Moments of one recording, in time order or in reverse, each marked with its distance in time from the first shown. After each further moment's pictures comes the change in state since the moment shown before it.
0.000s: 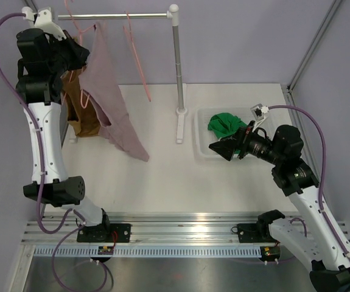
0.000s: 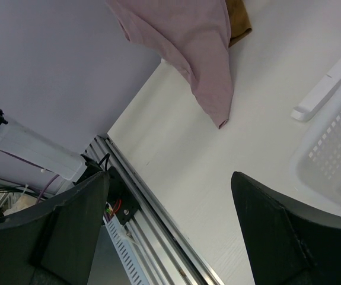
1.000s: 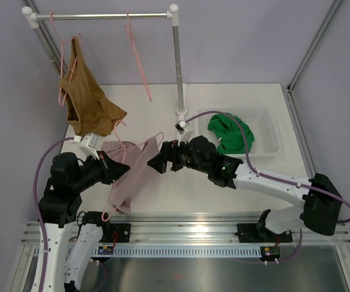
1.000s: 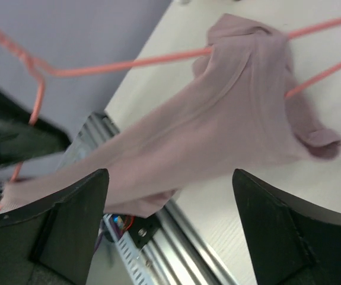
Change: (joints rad) left arm -0.200 -1.157 -1.355 -0.080 0.279 -0.210; right arm 0.689 0.541 0.052 0.371 0.557 0.145
